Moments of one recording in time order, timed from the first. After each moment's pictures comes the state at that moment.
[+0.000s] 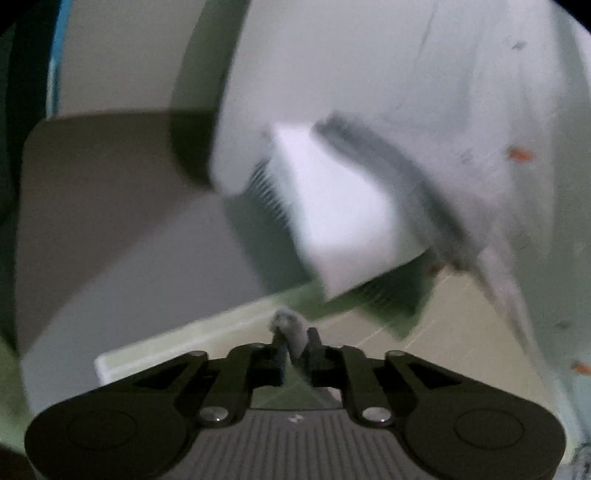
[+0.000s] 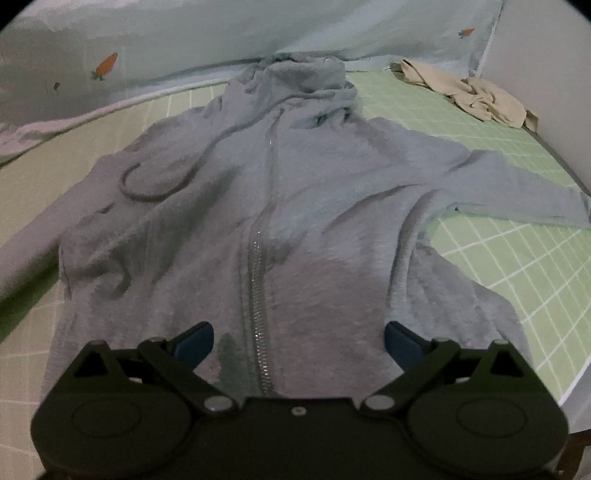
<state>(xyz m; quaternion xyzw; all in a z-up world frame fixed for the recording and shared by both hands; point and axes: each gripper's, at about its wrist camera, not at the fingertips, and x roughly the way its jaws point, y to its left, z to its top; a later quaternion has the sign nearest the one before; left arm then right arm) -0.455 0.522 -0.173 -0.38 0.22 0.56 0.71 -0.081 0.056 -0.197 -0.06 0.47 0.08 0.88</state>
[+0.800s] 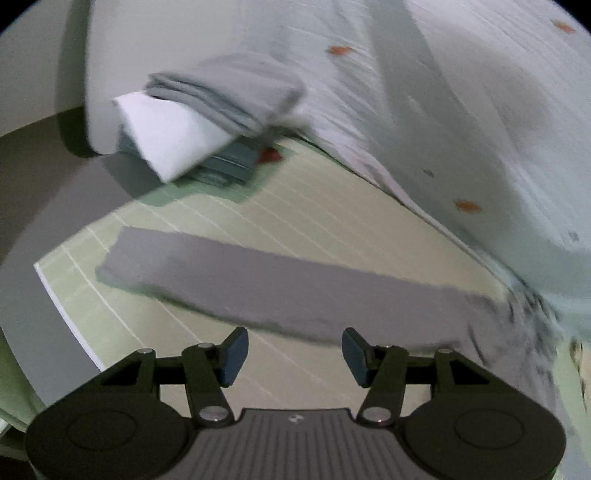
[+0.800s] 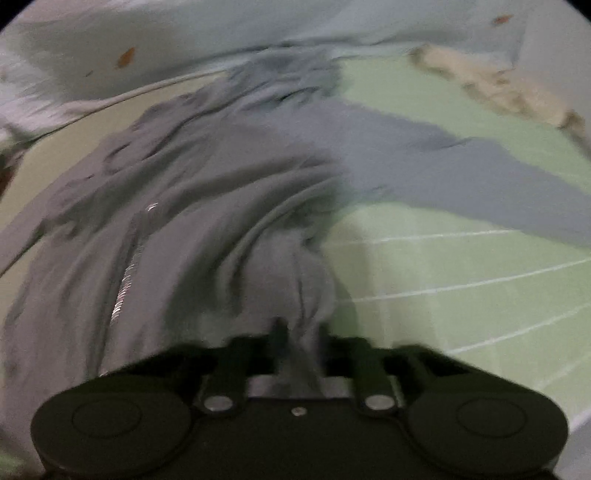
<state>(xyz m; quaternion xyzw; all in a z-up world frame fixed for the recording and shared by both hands) -0.376 0.300 -0.131 -0.30 0.29 0.39 0.82 -0.029 -0.096 -0.199 -0.07 0.47 0.24 0.85</state>
